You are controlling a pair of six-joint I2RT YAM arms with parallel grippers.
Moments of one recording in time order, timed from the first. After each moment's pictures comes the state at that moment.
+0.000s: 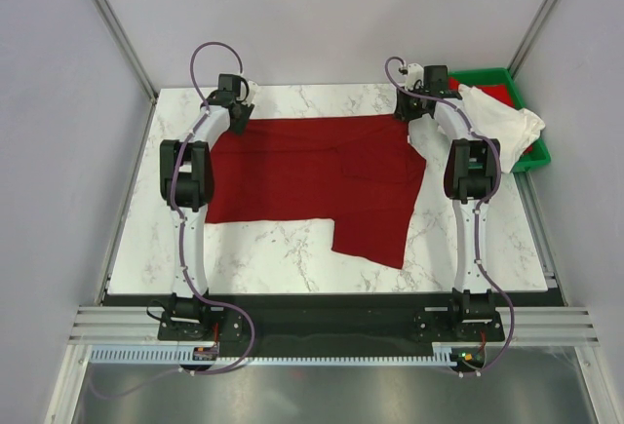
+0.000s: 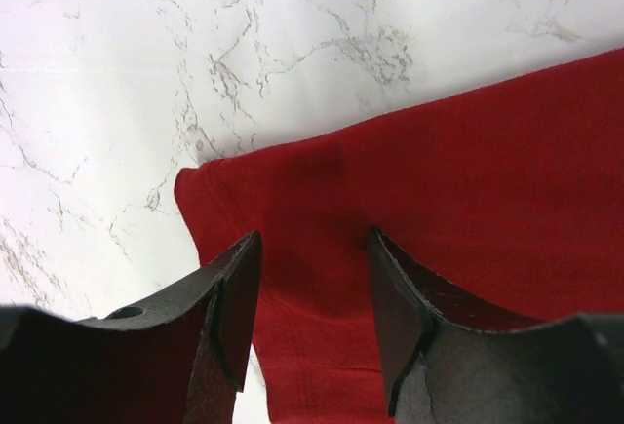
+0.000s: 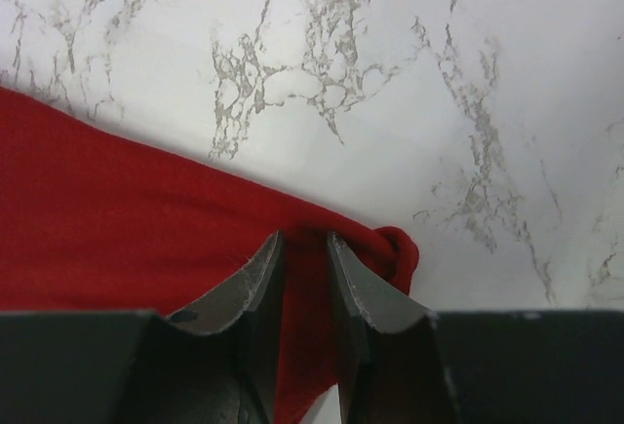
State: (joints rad) left arm -0.09 2.42 2.02 -0.47 -0.18 0.39; right arm 0.02 2.62 2.31 -0.49 -0.39 -0.19
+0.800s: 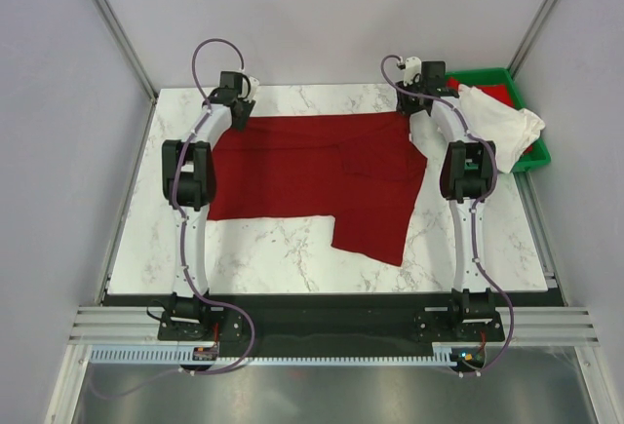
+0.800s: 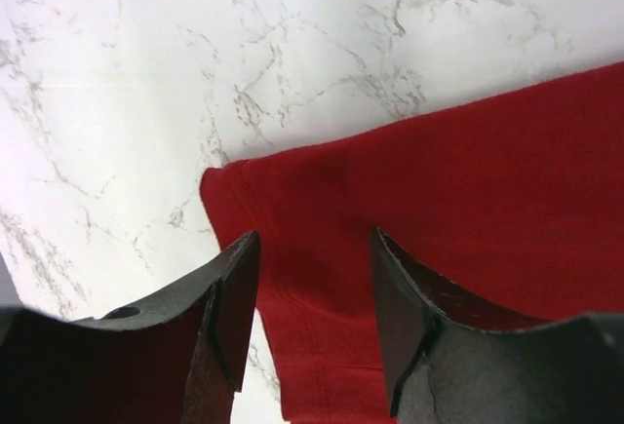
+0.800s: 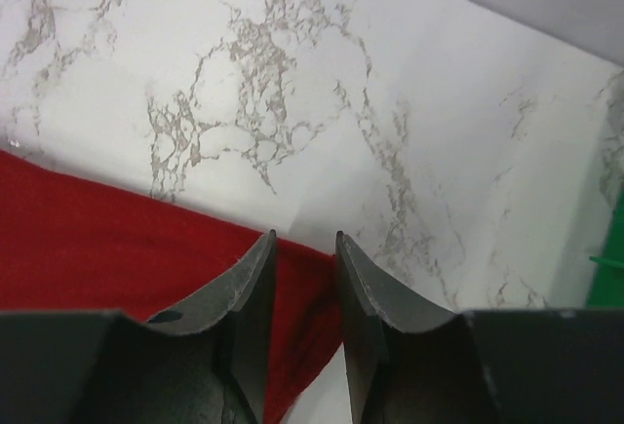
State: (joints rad) left arm -0.10 2.45 2.07 -0.46 -0.21 0.39; right arm 0.03 2.68 2.43 -0.48 -0.26 -0.26
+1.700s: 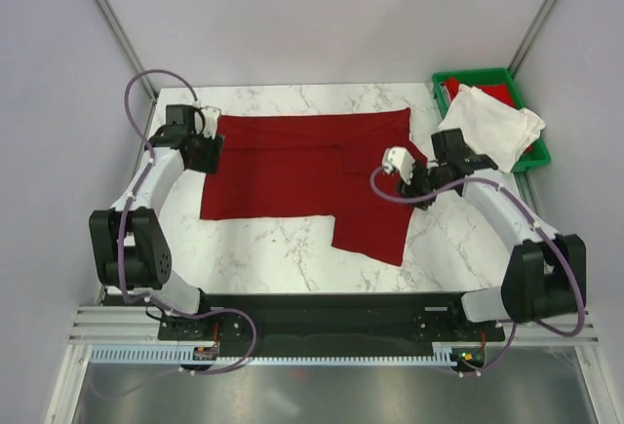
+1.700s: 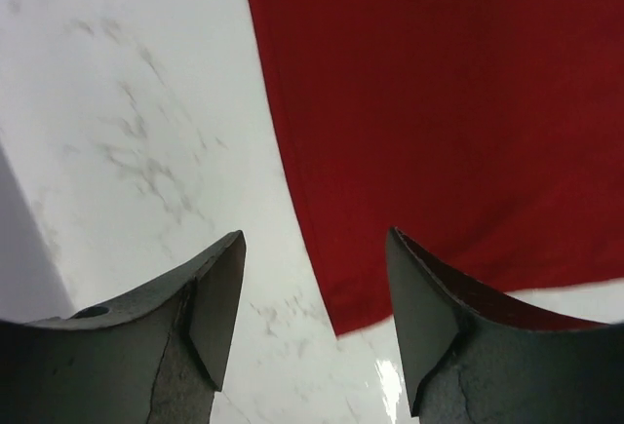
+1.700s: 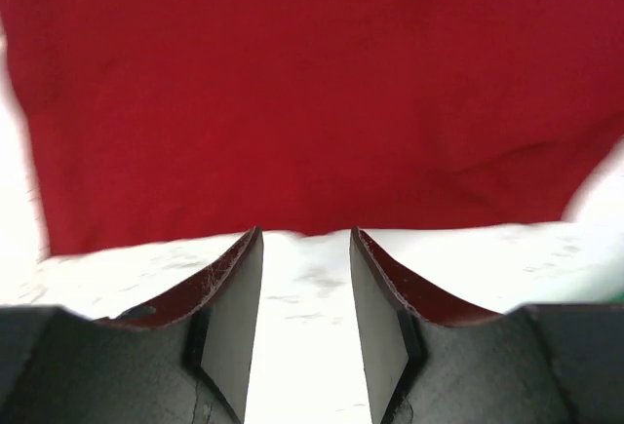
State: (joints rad) left arm 0.00 1.60 1.27 -0.52 -0.02 0.30; right arm 0.15 1.45 1.10 -0.68 -0.48 -0.93
